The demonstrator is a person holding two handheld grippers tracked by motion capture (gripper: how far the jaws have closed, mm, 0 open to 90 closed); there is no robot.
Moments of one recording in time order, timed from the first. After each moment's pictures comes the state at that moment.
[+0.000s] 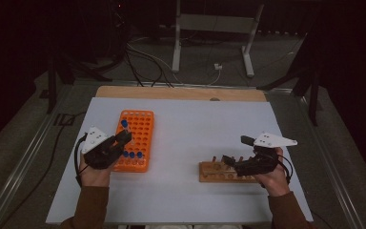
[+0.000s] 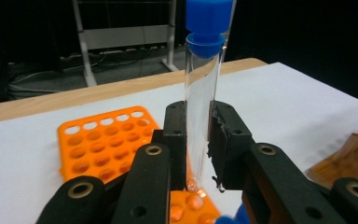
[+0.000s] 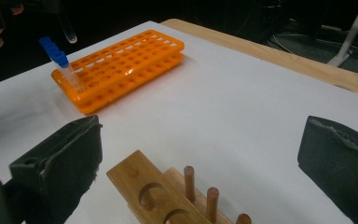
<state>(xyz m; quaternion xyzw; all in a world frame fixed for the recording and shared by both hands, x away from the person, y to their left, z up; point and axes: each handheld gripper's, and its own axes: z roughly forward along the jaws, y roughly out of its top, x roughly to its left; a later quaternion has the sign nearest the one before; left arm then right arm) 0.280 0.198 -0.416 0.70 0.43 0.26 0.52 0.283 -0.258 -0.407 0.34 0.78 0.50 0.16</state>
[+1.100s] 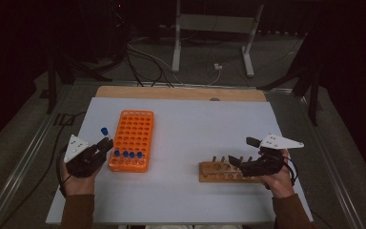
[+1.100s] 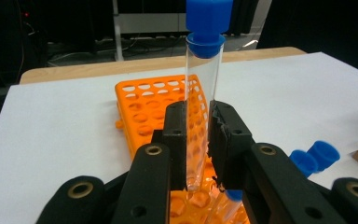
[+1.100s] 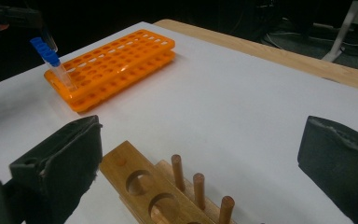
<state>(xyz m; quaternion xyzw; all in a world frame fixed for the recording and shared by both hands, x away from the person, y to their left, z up) 0.266 0.239 -0.440 0.68 0.48 0.27 0.49 0.281 -0.273 -0.412 0.36 0.77 0.50 0.16</state>
